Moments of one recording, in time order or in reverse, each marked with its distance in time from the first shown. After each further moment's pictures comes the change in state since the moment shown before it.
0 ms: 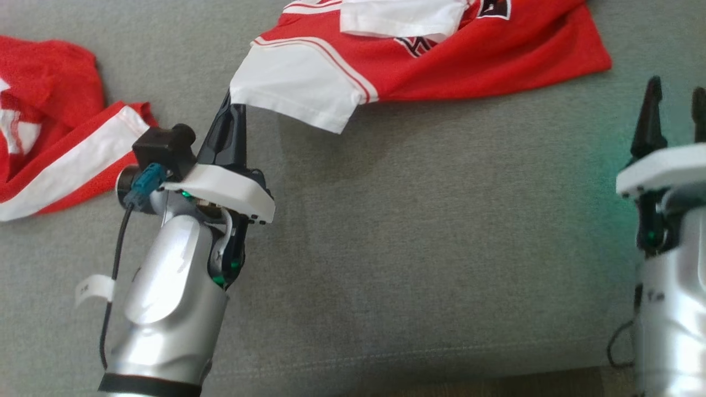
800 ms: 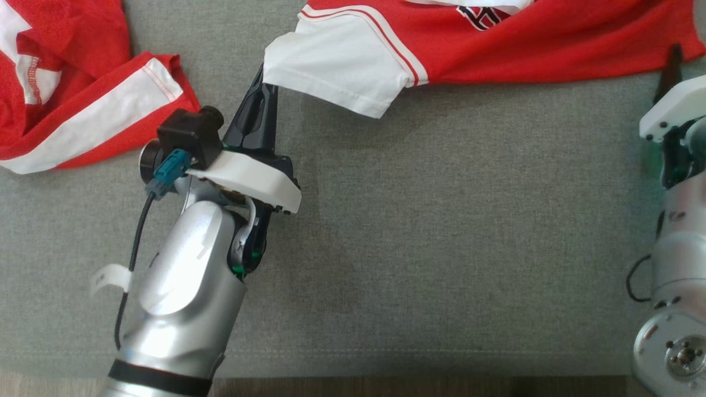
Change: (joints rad) left arm -0.037 0.000 -0.103 -0.077 -0.033 0.016 0.000; right arm -0.382 -0.030 -0.318 0.413 -0.383 0.000 0.113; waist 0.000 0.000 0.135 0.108
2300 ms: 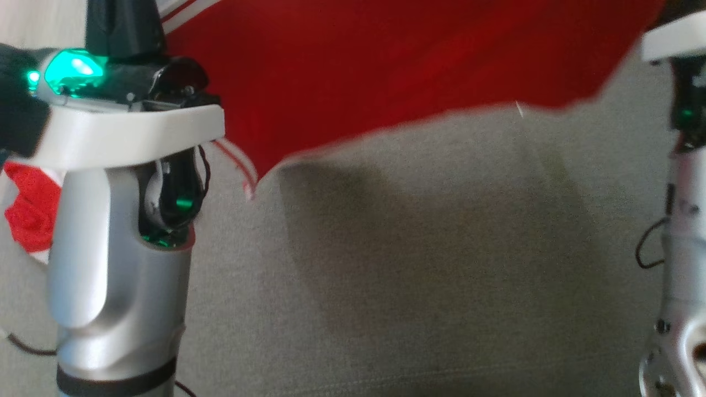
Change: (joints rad) left arm -0.030 -0.001 0.207 -0.505 -0.061 0.019 -0.008; right arm 0.086 -0.056 0.549 -0.551 0.402 0.000 -0.146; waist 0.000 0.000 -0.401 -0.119
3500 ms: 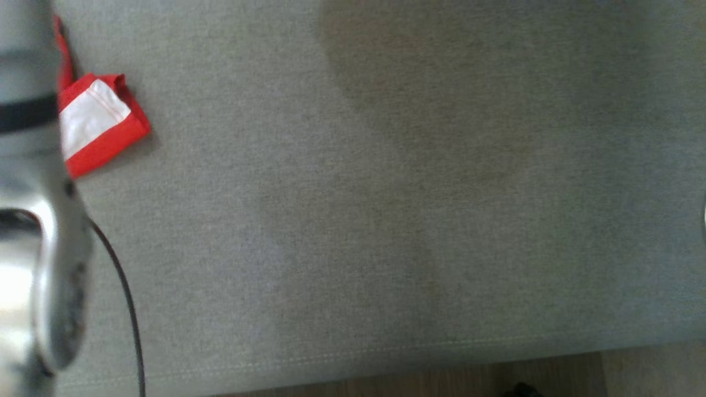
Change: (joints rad) left arm -0.839 0.101 -0.002 0.656 0.129 -0.122 -0.001; right arm -0.654 -0.012 -0.137 0.454 -0.142 0.000 -0.155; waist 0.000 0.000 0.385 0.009
